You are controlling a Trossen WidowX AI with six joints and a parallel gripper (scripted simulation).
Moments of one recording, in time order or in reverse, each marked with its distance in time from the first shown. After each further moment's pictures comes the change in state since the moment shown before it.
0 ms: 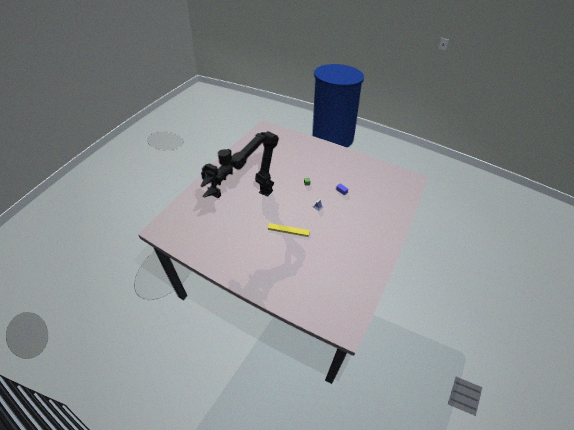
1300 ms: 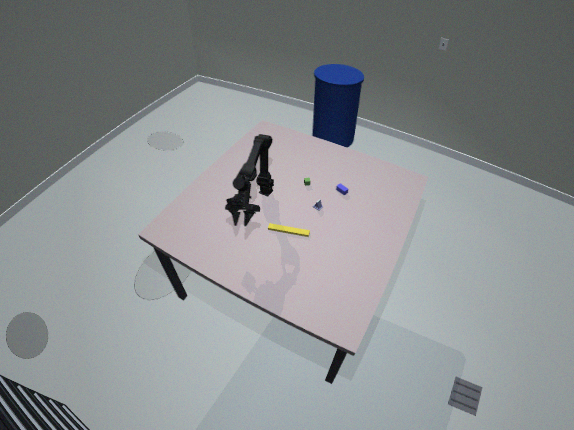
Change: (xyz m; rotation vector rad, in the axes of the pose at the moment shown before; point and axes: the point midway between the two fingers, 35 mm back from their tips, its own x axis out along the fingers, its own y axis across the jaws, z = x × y) arm -0.014 -0.123 -0.177 -0.997 0.669 -0.375
